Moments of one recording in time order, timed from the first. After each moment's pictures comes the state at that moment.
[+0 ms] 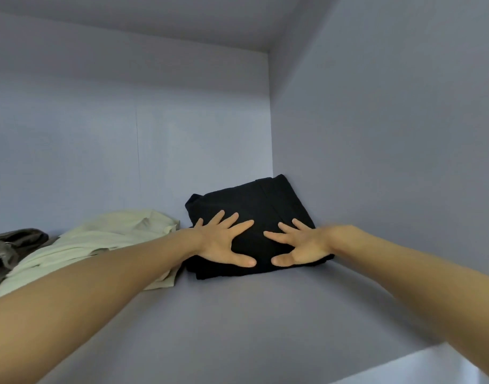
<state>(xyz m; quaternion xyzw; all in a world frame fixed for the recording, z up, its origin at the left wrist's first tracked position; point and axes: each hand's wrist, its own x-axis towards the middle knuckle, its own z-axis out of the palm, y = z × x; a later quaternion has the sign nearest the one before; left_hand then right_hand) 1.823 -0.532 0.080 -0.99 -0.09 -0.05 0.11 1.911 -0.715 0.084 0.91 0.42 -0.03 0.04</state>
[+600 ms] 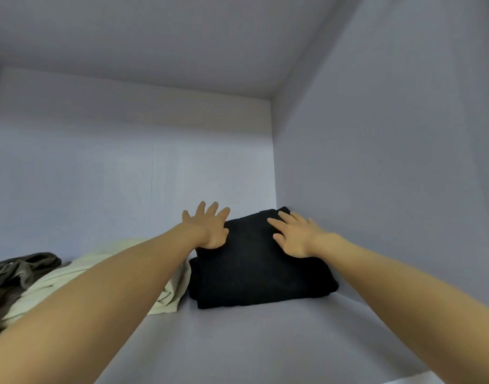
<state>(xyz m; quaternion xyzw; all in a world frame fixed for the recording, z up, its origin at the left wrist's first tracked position) 1.814 -0.525 0.134 -0.94 -0.24 -0.19 0.13 1.934 -0.694 0.113 0.89 0.40 0.21 -0.05</state>
